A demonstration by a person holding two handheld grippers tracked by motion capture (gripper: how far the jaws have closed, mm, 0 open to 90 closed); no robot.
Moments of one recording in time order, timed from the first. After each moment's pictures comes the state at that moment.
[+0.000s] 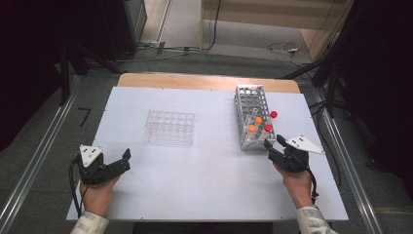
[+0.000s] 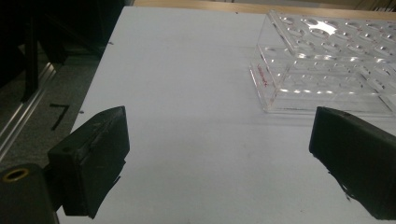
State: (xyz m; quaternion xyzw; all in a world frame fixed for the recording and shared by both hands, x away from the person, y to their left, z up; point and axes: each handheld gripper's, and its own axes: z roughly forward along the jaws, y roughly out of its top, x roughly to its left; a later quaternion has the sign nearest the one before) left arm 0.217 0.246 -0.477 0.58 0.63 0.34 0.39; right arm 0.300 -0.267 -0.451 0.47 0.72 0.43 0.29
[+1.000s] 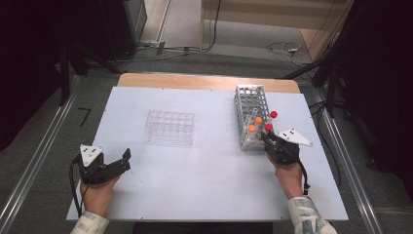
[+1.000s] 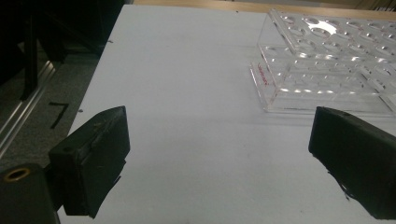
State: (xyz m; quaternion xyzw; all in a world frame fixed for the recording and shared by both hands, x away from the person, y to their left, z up) left arm 0.218 0.245 -0.477 0.58 0.63 0.34 0.39; right arm 0.323 -0.251 -0.459 0.46 0.72 0.43 0.30
